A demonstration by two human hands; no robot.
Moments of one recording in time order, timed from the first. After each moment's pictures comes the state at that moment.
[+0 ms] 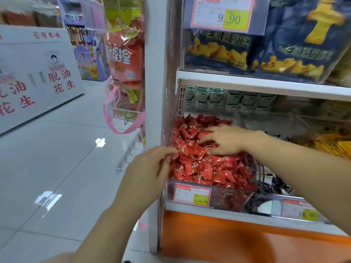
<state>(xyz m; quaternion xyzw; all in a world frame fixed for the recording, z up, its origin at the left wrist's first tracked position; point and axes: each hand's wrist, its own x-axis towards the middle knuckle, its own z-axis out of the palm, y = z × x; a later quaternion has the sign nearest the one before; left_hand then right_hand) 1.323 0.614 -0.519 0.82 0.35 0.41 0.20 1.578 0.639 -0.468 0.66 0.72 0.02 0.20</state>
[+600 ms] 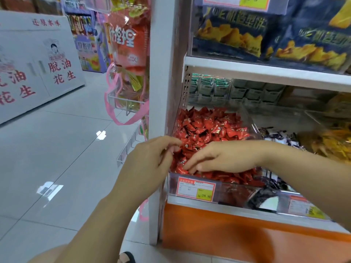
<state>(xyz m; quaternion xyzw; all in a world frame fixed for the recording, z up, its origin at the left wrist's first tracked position) 1.321 0.618 -0.513 0.81 0.35 0.41 0.22 1.517 0.582 -0.450 0.56 0.76 -0.32 0.05</state>
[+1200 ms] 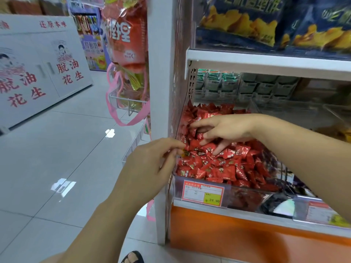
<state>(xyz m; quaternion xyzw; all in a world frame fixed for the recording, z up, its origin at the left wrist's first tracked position) 1.317 0.625 -0.516 0.84 0.31 0.41 0.18 1.542 0.645 -0.457 0.66 0.60 -0.44 -0.13</state>
